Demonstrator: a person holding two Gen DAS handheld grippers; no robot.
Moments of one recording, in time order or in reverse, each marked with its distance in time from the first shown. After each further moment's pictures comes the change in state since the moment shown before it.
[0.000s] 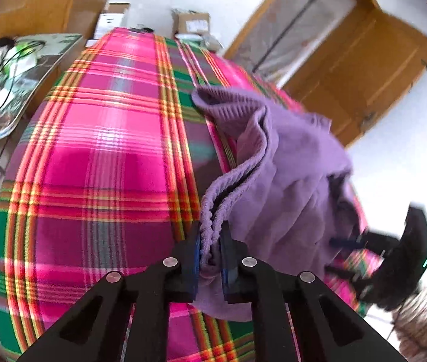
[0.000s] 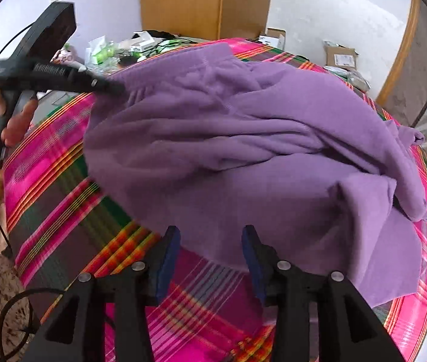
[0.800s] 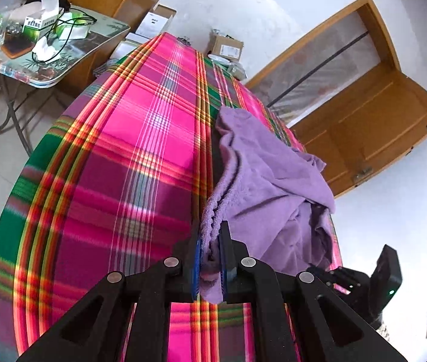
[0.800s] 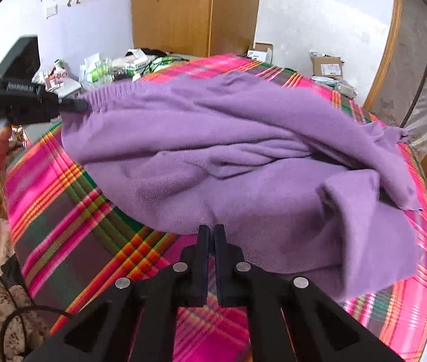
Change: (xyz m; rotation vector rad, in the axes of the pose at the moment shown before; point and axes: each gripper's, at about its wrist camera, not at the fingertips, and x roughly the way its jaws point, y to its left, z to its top) left arm -0.048 0.020 -0.043 -0.234 -0.116 -0.042; right arm -0.021 -0.006 -0.012 0.056 -0.089 -0.047
